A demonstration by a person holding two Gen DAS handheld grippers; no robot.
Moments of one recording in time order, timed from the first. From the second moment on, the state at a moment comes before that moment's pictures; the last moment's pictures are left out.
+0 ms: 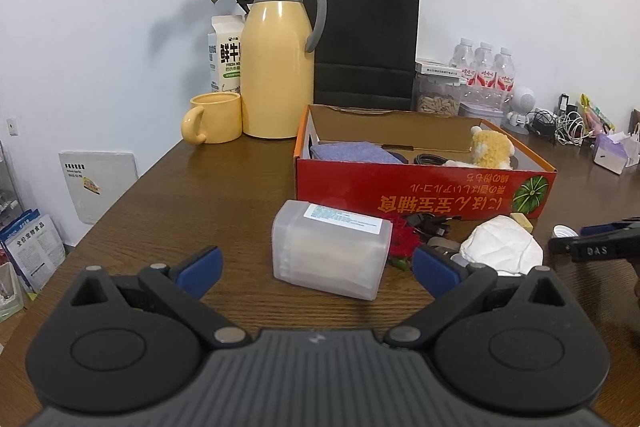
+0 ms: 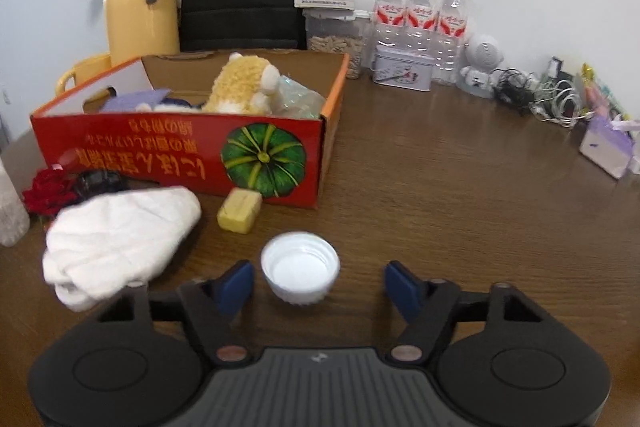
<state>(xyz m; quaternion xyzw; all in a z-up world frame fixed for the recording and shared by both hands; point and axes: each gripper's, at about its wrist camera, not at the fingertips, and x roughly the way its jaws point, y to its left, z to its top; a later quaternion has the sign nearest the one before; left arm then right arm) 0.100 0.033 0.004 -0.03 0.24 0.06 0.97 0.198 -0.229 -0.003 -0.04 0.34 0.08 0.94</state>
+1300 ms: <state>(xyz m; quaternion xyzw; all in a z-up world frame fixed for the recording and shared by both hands) 0.111 0.025 -0.015 0.02 0.22 0.03 0.98 0.137 -0.199 0.014 -0.03 0.21 0.10 0.97</state>
